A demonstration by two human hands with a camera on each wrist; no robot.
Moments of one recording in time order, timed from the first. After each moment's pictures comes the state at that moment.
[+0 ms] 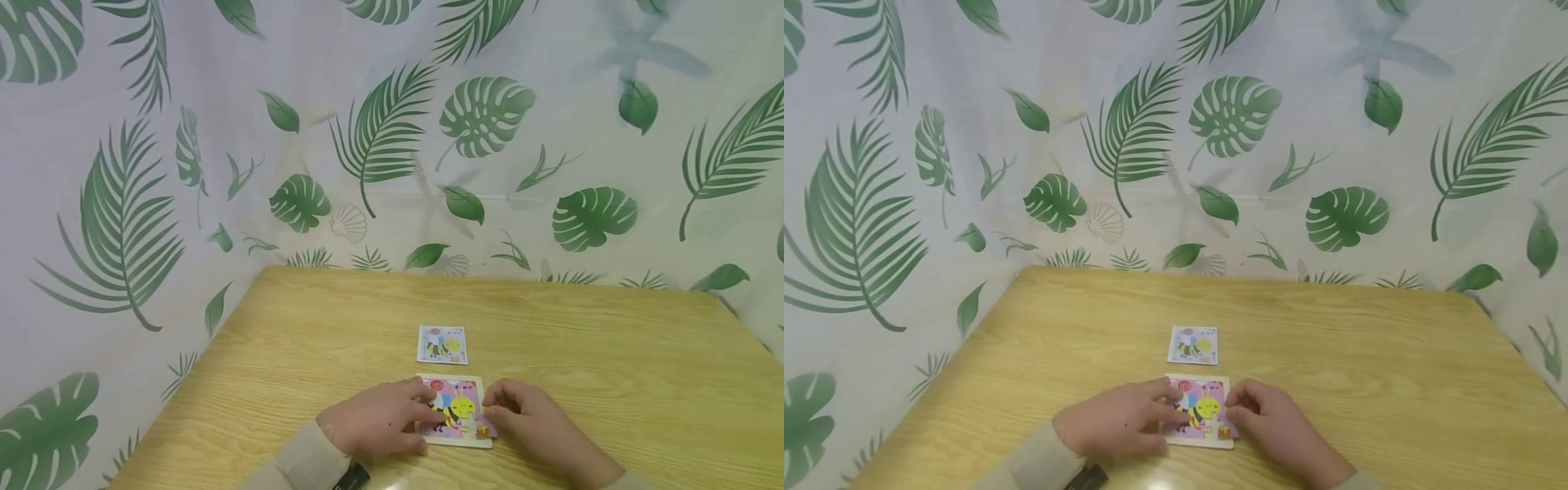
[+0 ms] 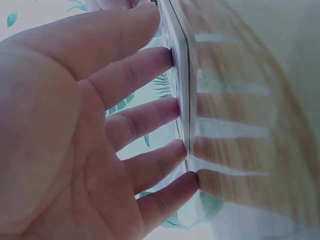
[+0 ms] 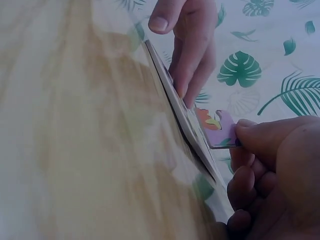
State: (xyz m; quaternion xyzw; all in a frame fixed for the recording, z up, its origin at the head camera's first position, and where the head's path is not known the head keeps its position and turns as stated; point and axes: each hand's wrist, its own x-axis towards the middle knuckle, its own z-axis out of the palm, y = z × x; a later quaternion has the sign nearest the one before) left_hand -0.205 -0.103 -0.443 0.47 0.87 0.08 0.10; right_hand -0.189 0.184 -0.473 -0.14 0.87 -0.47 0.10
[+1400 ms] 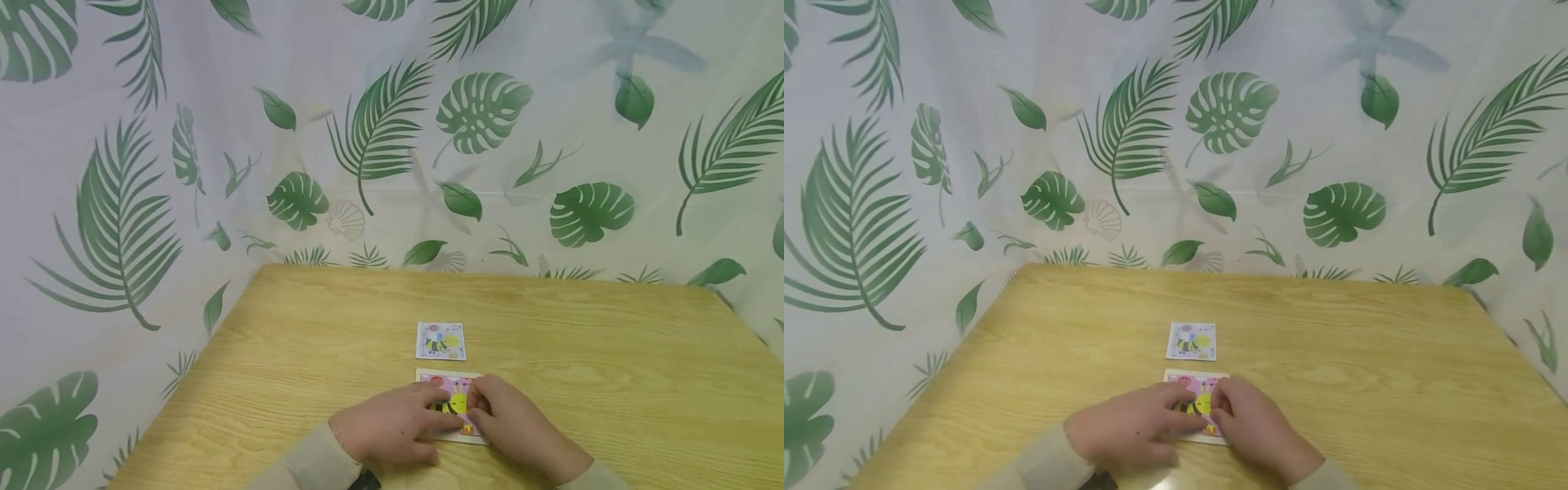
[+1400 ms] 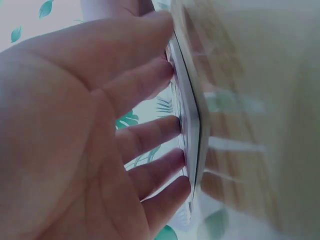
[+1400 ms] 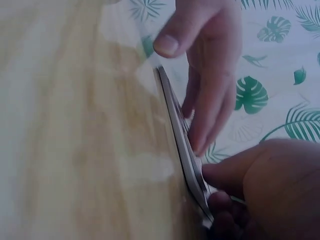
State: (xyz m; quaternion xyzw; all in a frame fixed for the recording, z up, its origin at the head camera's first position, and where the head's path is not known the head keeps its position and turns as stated) left_hand -0.196 -0.088 -0.447 0.51 0.85 0.07 0.08; right_hand -0.185 0.154 -0.470 -0.17 0.92 -0.35 0.06
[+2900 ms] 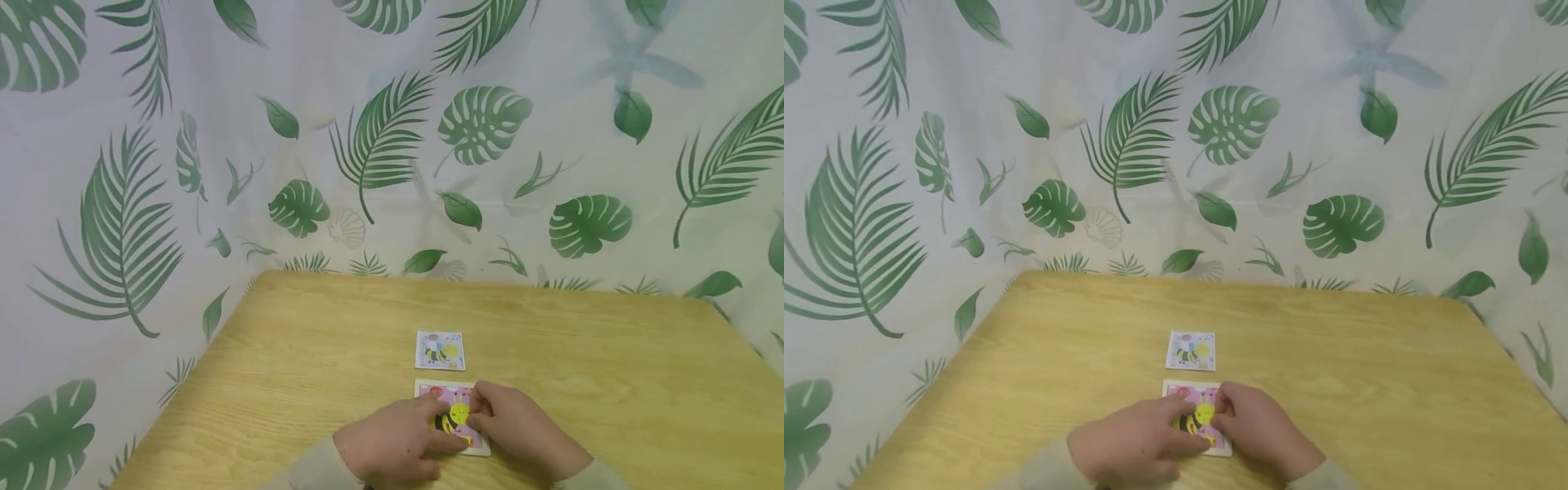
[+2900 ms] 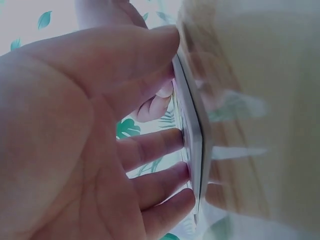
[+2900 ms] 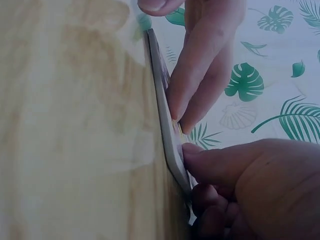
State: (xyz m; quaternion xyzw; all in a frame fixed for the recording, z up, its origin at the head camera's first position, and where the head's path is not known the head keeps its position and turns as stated) left_hand -0.189 -0.083 -0.442 0.52 0.85 0.03 0.05; right_hand -0.198 0.156 -0.468 -0.16 0.93 -0.32 0.07
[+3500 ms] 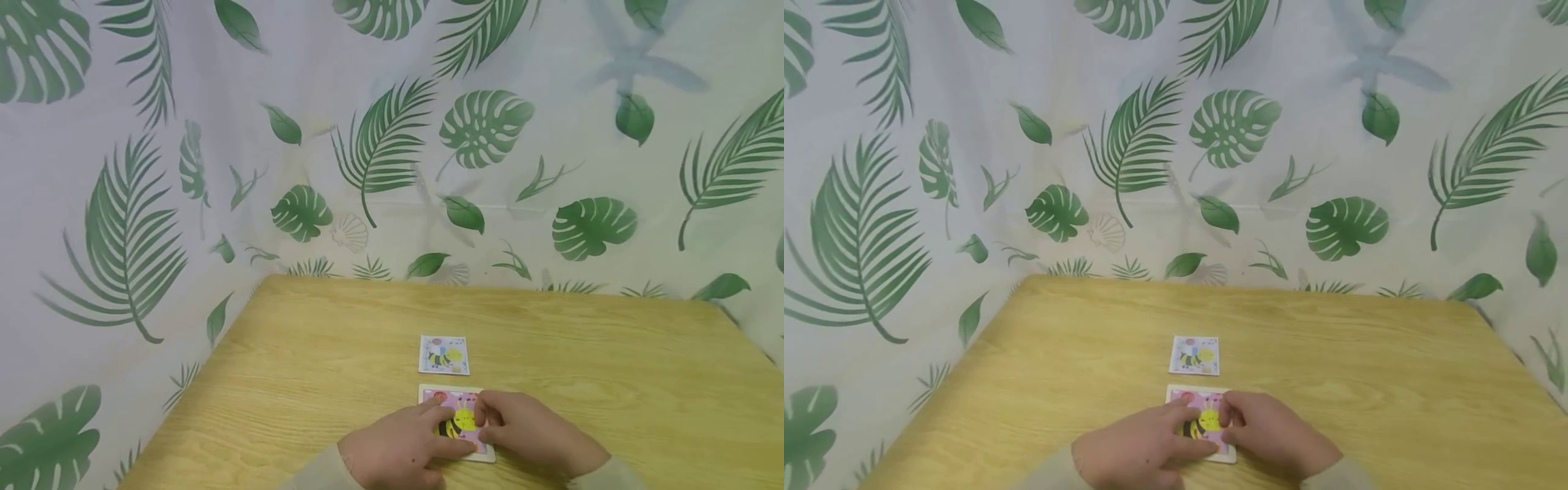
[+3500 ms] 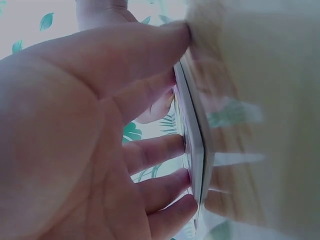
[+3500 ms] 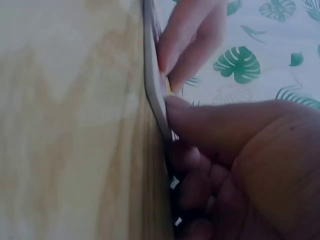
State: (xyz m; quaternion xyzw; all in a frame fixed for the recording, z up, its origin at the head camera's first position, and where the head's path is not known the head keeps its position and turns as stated) left_hand -0.184 -0.082 -0.445 0.52 0.85 0.02 0.03; right_hand -0.206 0.174 -0.467 -0.23 0.90 -0.34 0.14
